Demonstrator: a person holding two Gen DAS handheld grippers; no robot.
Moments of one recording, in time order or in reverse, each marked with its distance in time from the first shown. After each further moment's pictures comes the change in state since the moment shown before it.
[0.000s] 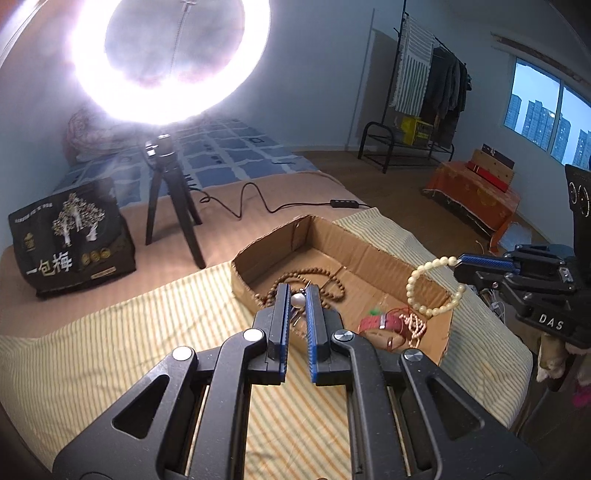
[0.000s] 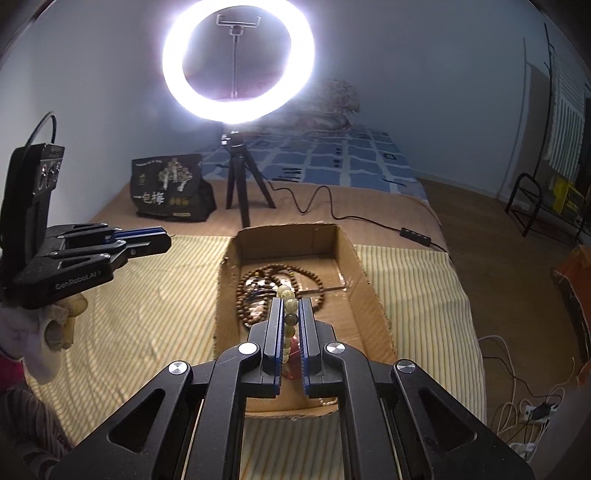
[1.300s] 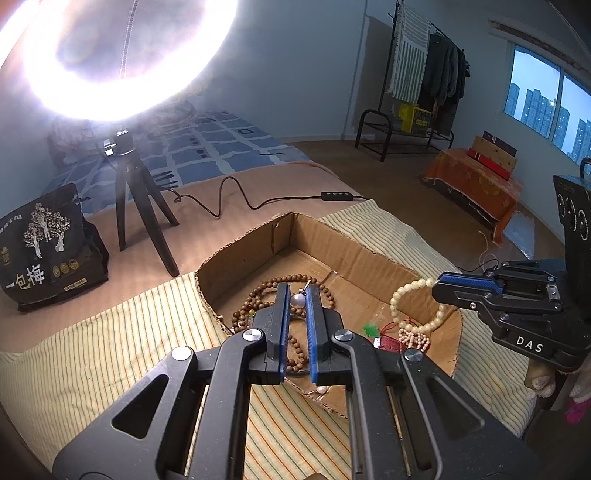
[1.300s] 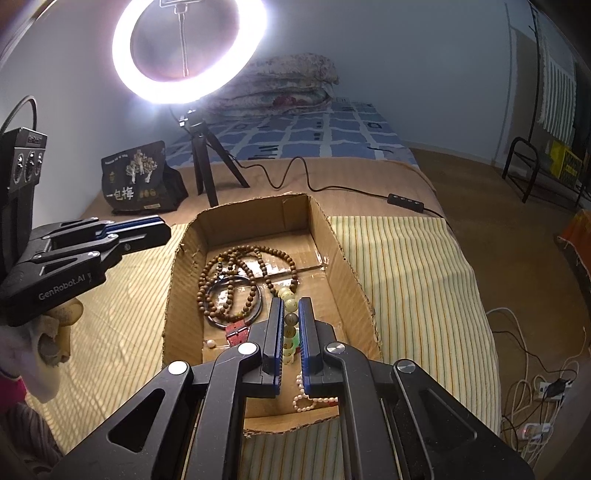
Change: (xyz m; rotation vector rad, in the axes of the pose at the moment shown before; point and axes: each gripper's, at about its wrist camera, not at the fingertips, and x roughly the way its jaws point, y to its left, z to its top) left arm 0.050 -0.022 0.011 0.017 0.036 0.004; right arm 0.041 -0.039 -0.013 0.096 0.069 -0.003
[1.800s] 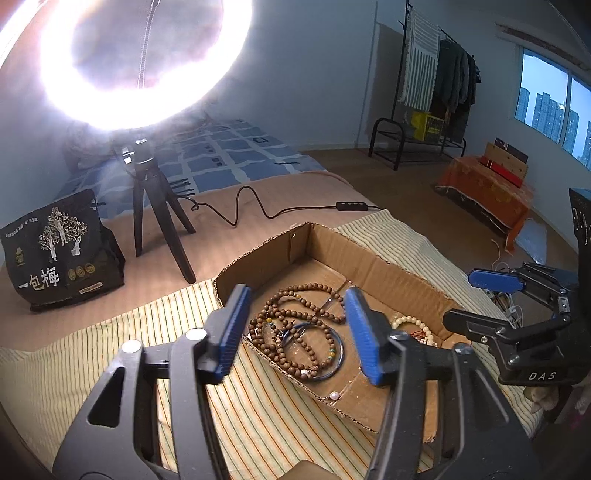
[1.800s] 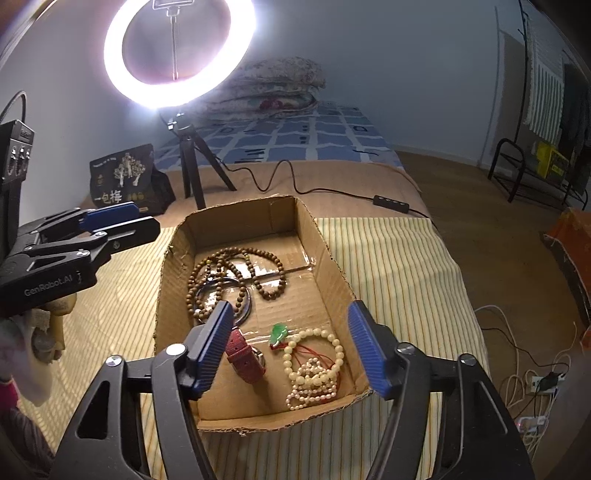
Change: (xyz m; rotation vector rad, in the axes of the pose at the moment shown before) left arm -0.007 0.007 0.001 -0.006 -0.038 0.053; right arm -0.003 0.002 -0.004 0.014 -0.015 -0.066
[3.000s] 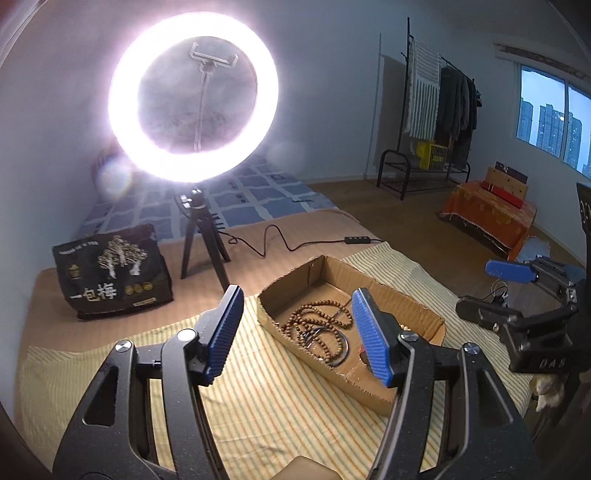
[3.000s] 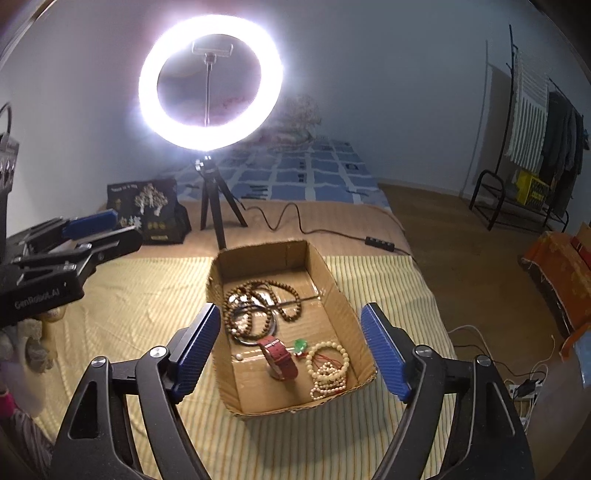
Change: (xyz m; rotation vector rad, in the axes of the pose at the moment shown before) left arm -0.115 0.012 0.004 0.004 -0.128 0.048; right arm -0.082 0.047 0.017 -0.027 -0.118 -0.063
